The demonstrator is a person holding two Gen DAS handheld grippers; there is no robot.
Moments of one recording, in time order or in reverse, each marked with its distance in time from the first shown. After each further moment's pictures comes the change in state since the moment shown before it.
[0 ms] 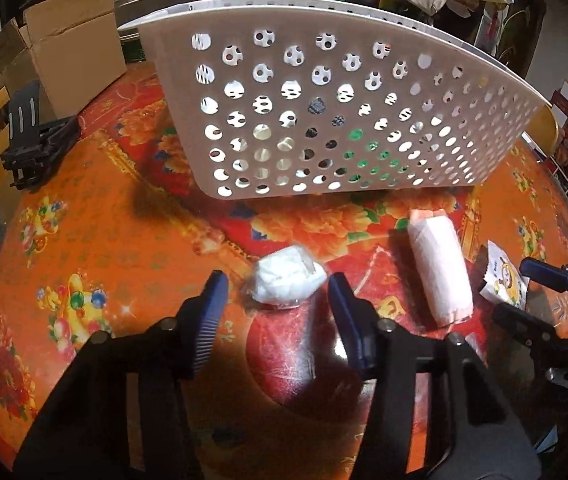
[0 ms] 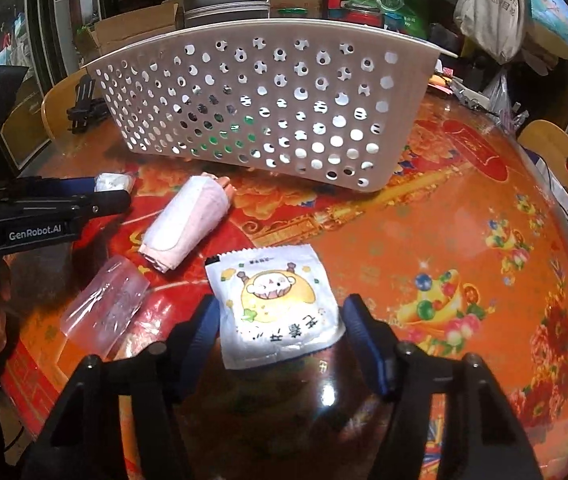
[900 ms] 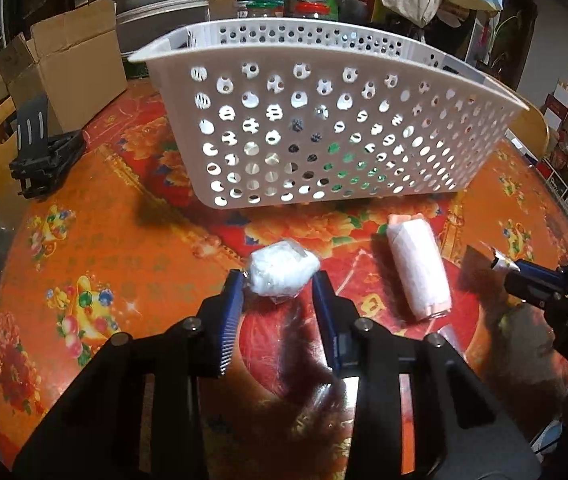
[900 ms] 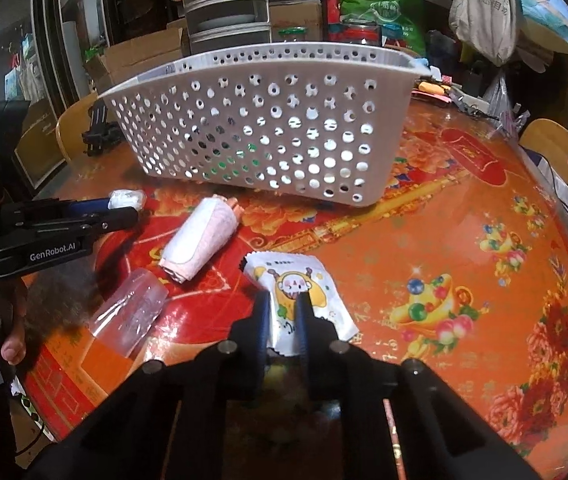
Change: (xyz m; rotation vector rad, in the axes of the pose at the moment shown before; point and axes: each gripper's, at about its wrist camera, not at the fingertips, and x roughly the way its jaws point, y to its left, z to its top) left arm -0.037 -0.009 -0.011 0.011 -0.064 -0.018; right arm -0.025 -0.014 -0.003 0.041 -0.070 0.058
